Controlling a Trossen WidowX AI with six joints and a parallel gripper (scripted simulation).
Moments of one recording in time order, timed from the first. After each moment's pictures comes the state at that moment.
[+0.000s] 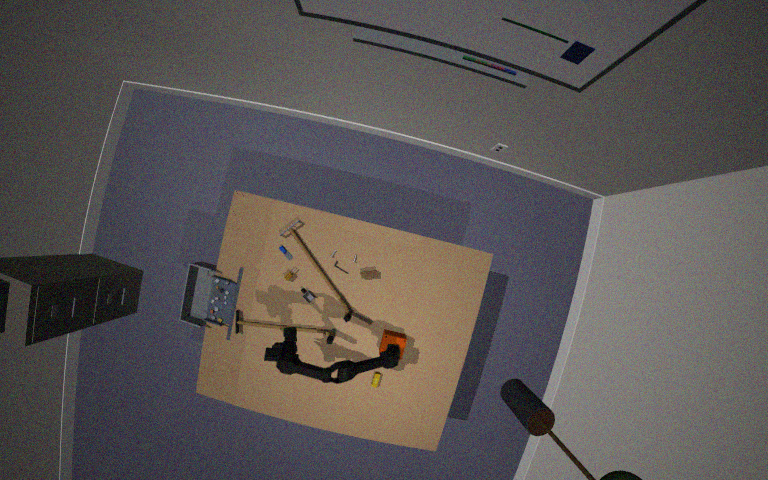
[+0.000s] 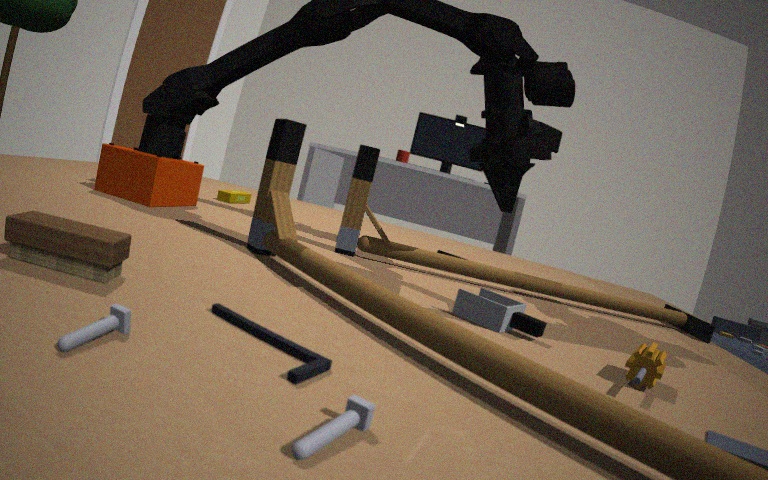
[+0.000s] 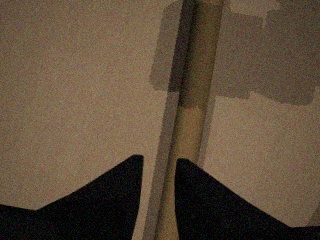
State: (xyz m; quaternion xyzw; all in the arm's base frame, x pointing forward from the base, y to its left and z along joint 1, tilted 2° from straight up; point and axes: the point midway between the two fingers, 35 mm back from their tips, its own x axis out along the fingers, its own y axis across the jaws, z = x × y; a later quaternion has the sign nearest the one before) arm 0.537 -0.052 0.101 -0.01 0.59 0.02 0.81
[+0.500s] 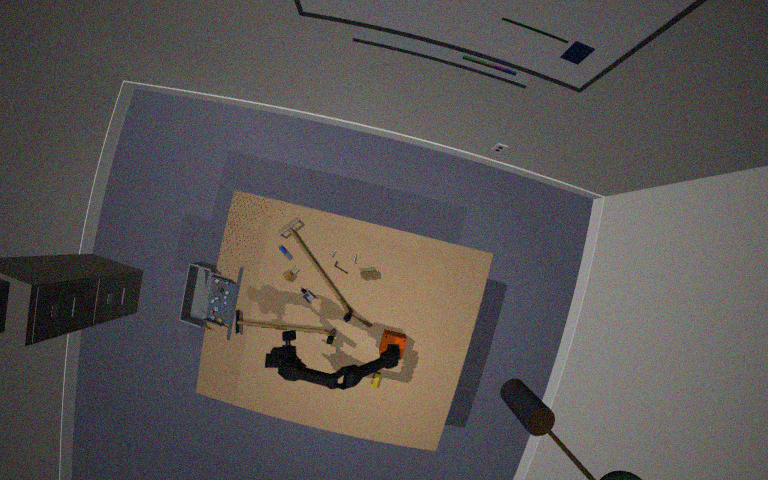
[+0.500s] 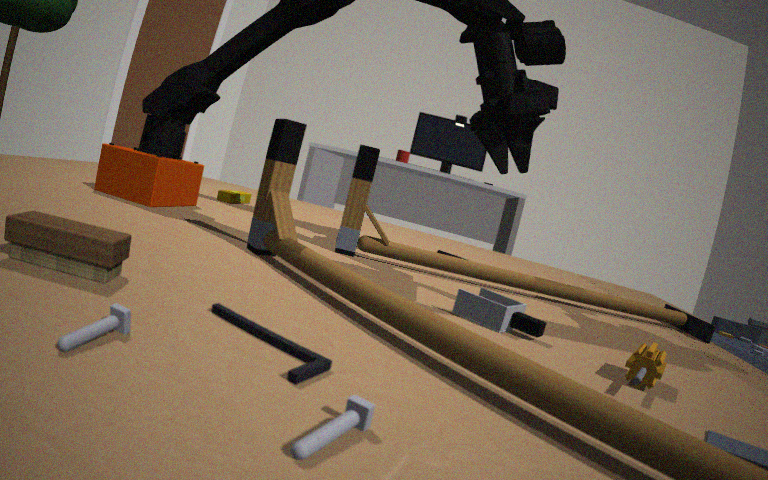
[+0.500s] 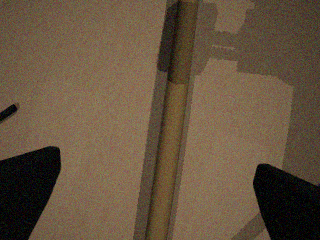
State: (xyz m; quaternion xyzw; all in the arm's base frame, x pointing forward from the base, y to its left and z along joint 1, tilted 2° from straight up) arm 0.525 -0.059 0.153 -0.01 0.54 0.01 0.84
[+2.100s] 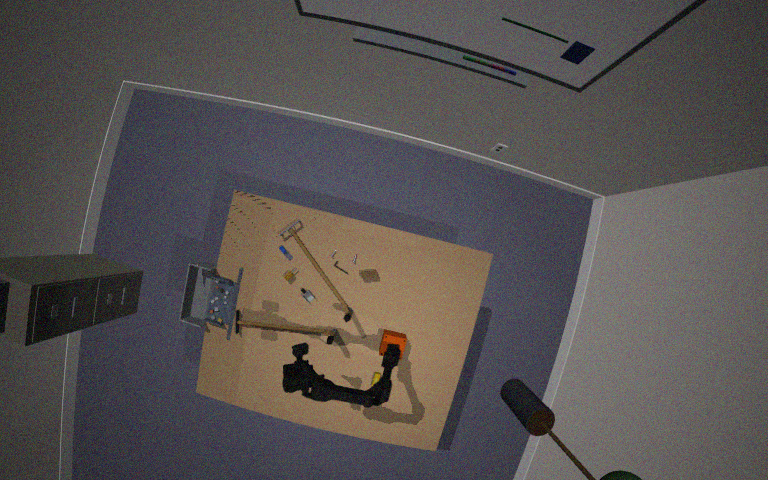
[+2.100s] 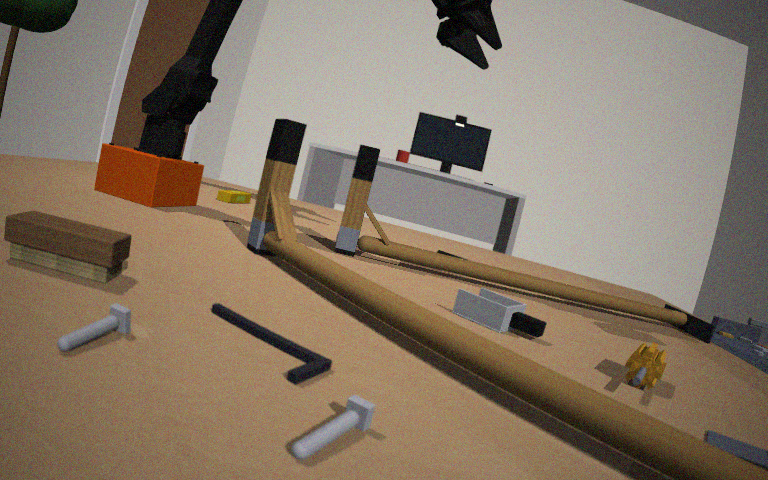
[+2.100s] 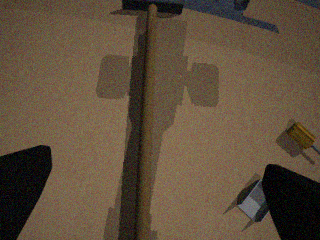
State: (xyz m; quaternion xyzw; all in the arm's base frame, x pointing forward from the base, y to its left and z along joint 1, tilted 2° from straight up) arm 0.439 -0.070 0.290 0.01 0.38 -0.04 0.92
